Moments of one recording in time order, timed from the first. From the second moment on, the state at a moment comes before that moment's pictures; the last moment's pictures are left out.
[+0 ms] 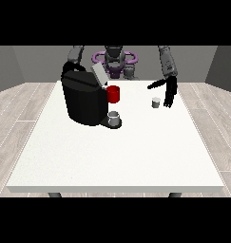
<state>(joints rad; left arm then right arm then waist) -0.48 0.41 0.14 -0.83 -0.25 -0.15 -0.18 -0.21 -0.03 -0.02 -1.46 0.01 -0.16 -0.03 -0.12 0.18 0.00</state>
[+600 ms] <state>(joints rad) -0.52 0.45 0.10 -0.68 -0.39 -0.08 -0.23 -0.20 -0.03 -0.01 -1.45 0.02 -0.16 -0.03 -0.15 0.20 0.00</state>
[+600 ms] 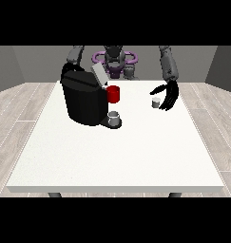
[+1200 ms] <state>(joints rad) -0.58 0.44 0.10 -0.58 -0.50 0.09 -0.31 -0.21 -0.03 -0.02 -1.44 0.00 -0.15 -0.05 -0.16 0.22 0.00</state>
